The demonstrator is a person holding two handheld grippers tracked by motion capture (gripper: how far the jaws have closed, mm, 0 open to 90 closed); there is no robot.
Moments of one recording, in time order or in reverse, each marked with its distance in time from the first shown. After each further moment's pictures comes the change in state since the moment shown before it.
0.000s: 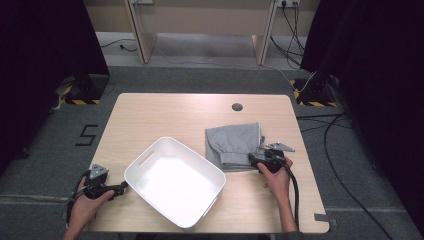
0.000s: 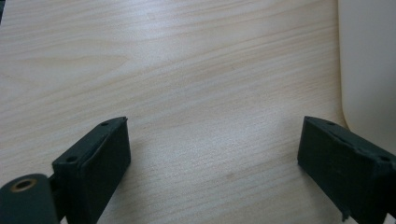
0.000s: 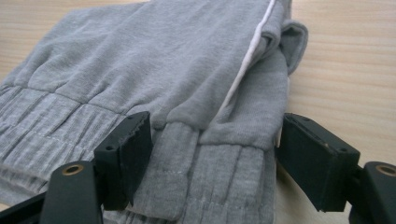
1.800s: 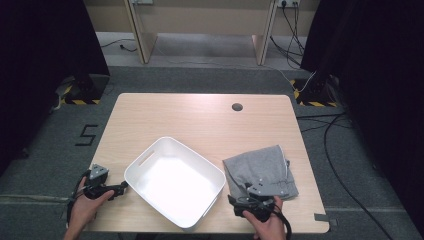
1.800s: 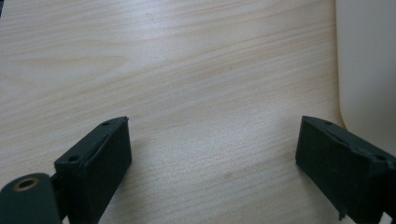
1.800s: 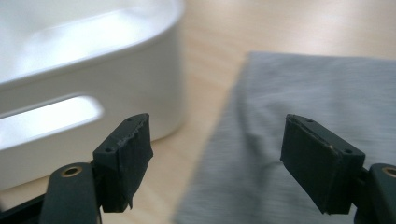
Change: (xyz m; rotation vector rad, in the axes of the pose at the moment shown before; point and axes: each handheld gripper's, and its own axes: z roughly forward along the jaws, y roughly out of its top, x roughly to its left) left arm -0.001 0.000 0.000 -0.003 -0.003 0.001; right arm 0.114 -0.059 -0.102 0.008 0.221 -0.227
